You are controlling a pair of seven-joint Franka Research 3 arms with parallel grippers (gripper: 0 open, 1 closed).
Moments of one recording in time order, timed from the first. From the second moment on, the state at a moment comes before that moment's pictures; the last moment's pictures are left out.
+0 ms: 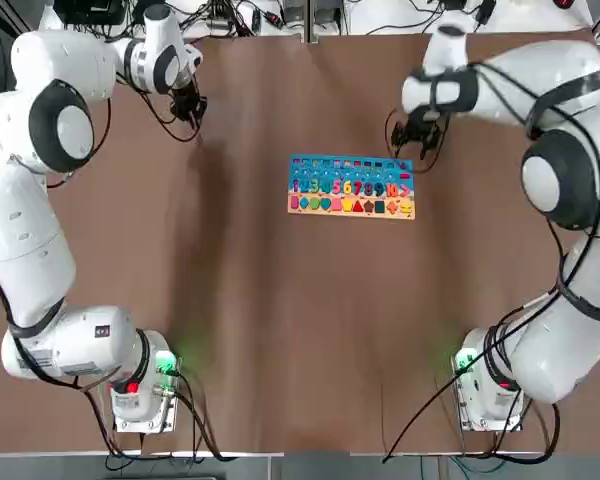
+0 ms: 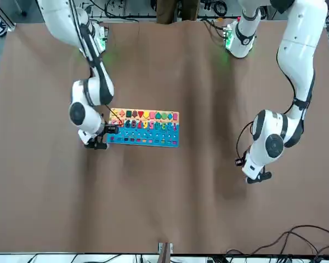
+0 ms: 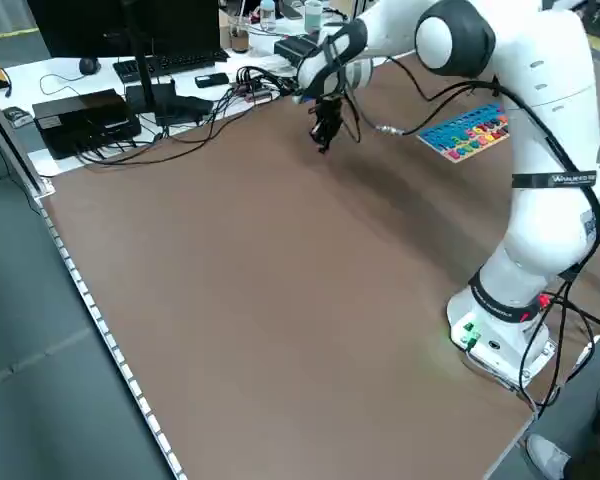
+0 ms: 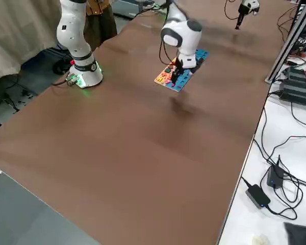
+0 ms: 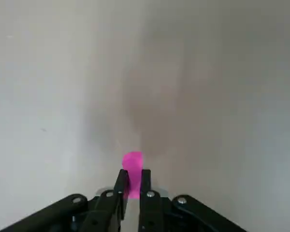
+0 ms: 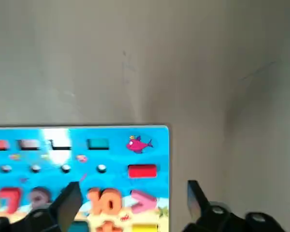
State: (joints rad) left arm 0.07 0.61 -0.29 -1.77 0.23 2.31 -0.47; right arm 0.57 0.37 -0.29 -2.01 0.29 2.18 0.19
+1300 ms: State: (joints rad) left arm -0.41 0.59 -0.37 -1.79 0.23 2.32 -0.79; right arm 0.35 0.20 -0.43 -1.36 0.11 1.44 0.13
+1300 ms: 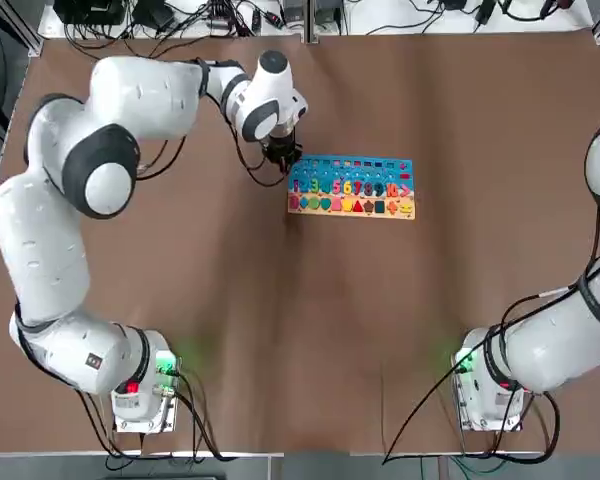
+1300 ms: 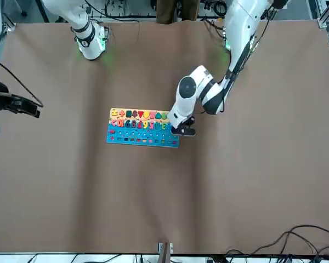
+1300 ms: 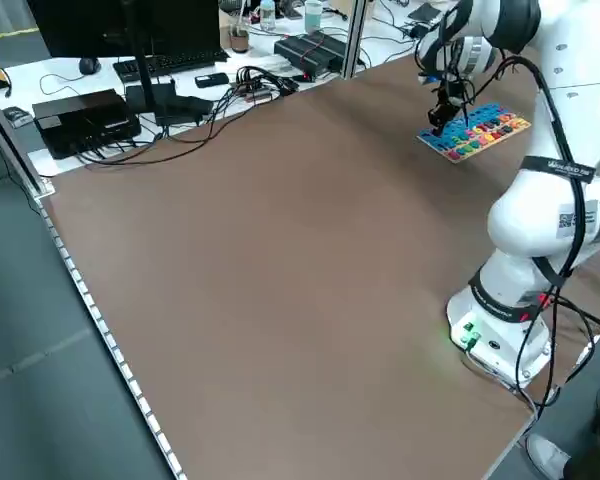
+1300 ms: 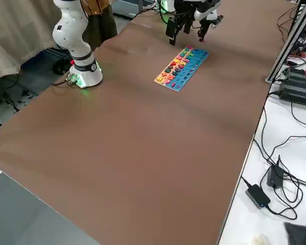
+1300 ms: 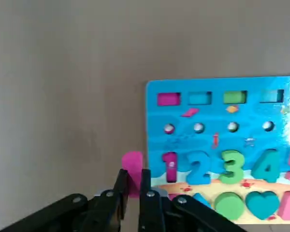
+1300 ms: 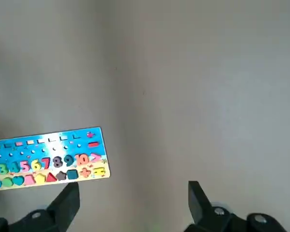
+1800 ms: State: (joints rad) left arm -0.46 0.67 -0.37 -1.73 0.23 2.32 -0.81; right arm -0.03 0.17 -0.07 -1.39 0.00 1.60 0.11
